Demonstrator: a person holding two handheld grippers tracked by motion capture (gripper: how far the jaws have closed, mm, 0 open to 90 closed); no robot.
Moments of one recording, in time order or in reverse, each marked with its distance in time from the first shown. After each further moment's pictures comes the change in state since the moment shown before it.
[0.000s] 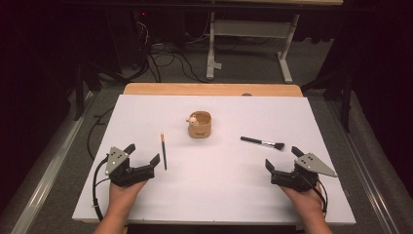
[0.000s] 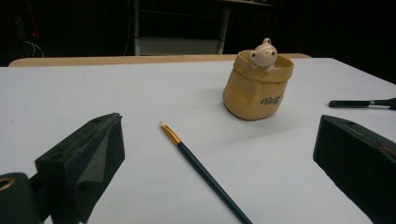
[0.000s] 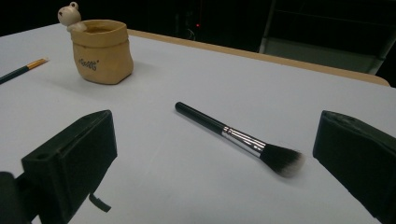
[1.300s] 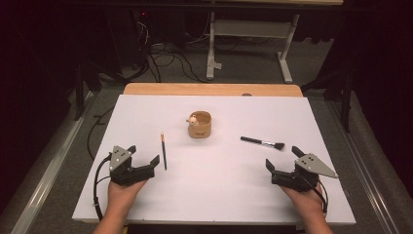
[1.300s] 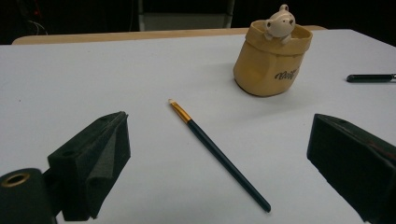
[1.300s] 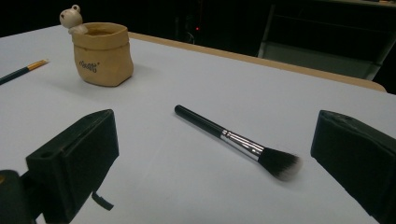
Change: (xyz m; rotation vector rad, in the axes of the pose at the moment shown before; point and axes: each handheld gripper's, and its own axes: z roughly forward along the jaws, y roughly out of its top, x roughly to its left) left arm 0.004 -0.002 0.006 0.106 0.030 0.020; right arm 0.000 0.001 -0.002 -0.012 -0.007 -0.017
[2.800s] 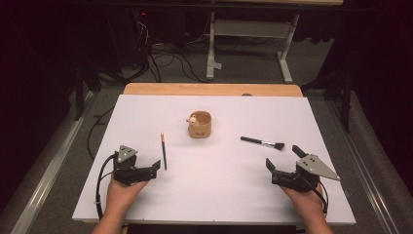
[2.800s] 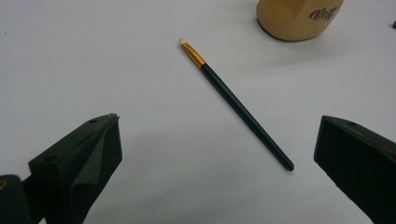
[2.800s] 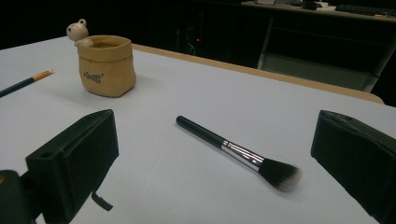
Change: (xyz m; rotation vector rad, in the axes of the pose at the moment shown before) left arm 0.004 -0.004 0.015 0.241 0.040 -0.028; right arm 0.001 0.001 -0.003 -0.047 0.004 -0.002
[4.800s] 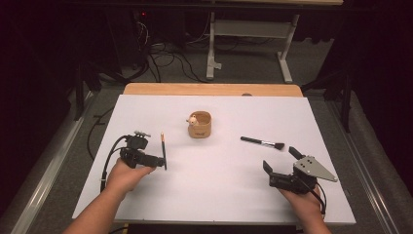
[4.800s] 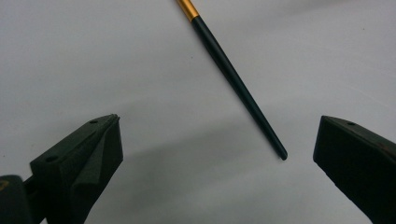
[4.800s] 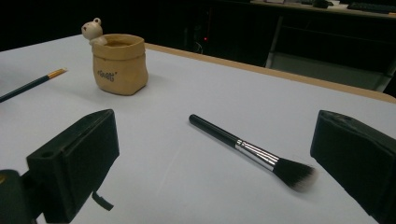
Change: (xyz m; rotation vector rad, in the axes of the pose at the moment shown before) left arm -0.004 0.056 0.029 0.451 -0.025 -0.025; right arm 0.008 0.000 -0.001 0.004 0.030 -0.002
